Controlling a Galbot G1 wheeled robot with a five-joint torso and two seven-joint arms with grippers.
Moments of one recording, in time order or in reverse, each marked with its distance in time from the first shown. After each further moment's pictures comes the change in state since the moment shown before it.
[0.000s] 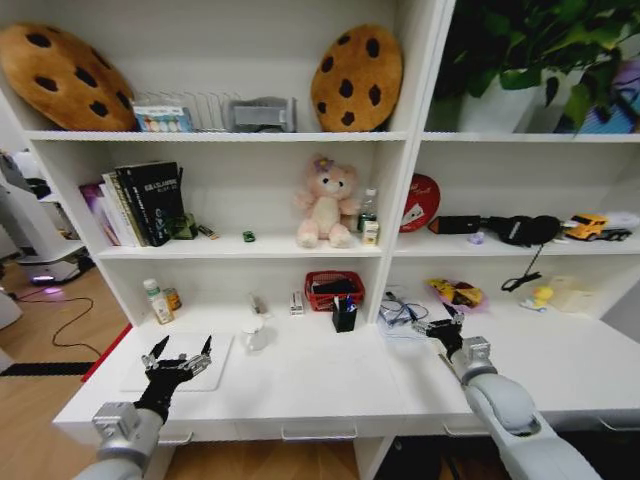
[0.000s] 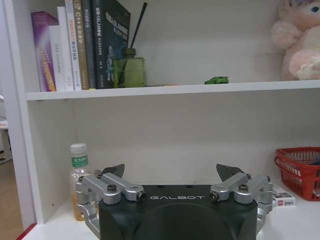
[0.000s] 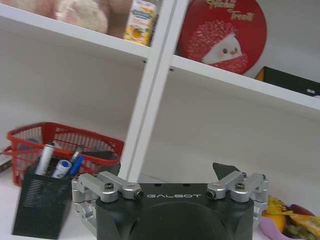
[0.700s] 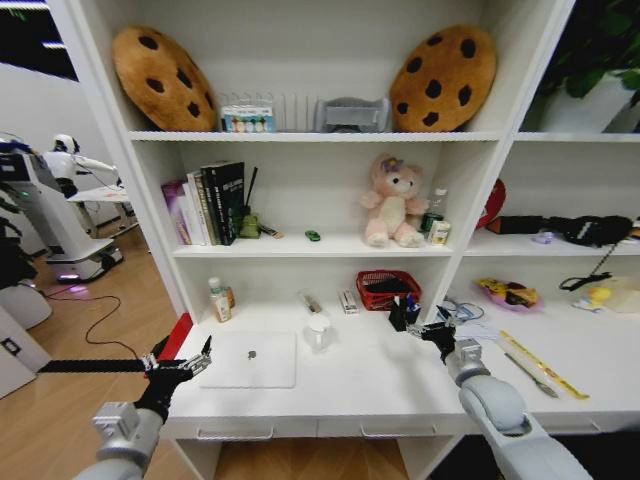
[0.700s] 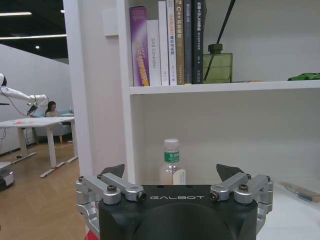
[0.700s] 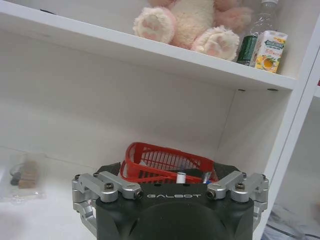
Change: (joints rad) left arm 0.000 0.000 0.000 0.000 0.000 0.000 -0.001; right arm 0.001 0.008 -0.038 -0.027 0.017 0.041 0.038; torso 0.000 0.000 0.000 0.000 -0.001
